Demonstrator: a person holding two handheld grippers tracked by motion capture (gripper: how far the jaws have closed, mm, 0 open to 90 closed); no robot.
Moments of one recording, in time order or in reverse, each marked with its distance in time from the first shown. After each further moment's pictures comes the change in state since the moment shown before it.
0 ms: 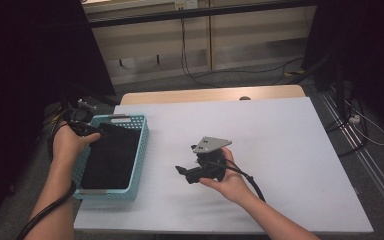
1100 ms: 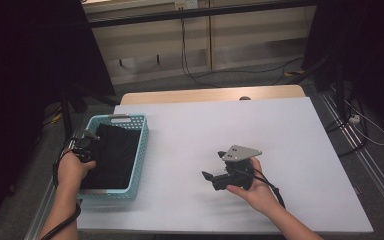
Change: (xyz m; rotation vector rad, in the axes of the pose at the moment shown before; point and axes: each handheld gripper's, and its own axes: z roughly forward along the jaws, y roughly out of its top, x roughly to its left) left arm 0.009 -0.061 0.045 0.203 -0.003 -0.055; right arm -0.024 -0.047 -0.046 0.015 -0.077 0.031
